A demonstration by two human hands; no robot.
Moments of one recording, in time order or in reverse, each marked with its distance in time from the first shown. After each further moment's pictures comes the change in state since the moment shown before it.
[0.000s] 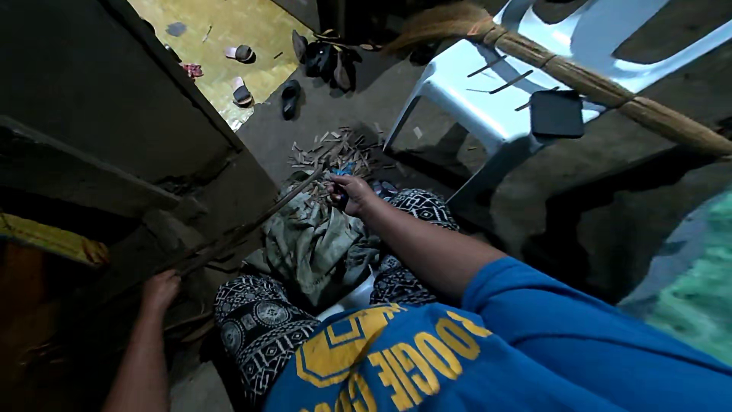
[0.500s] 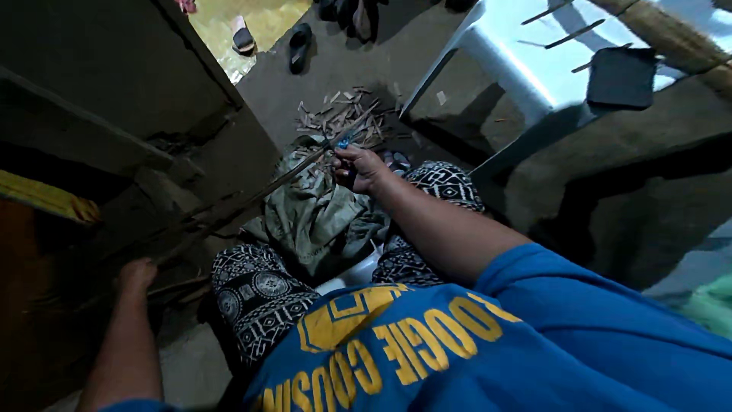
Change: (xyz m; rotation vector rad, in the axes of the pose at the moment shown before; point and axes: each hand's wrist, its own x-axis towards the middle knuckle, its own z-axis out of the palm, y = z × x) left_hand 0.024 -0.071 0.016 0.302 -0.096 -0.223; right_hand 0.004 0.015 0.000 0.007 -0.086 0.068
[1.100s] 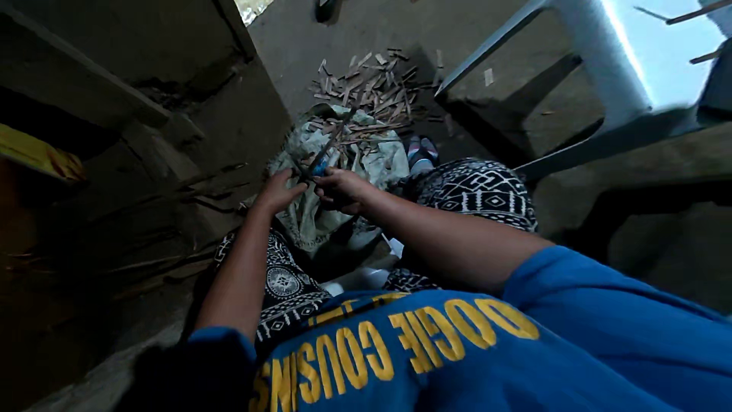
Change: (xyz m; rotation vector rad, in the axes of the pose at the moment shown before) left_hand -0.028 0.261 0.028 -0.546 -0.300 0.704; right_hand 0.018 0.074 0.034 -0.374 -0.212 0.291
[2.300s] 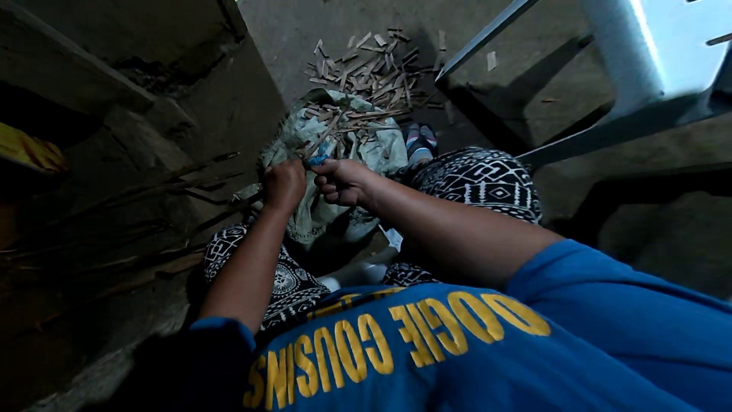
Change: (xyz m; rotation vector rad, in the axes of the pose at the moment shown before) left_hand 0.007 0.015 0.044 0.477 0.362 0.092; right_hand 0.004 -0.006 0.000 0.237 0.071 0.170
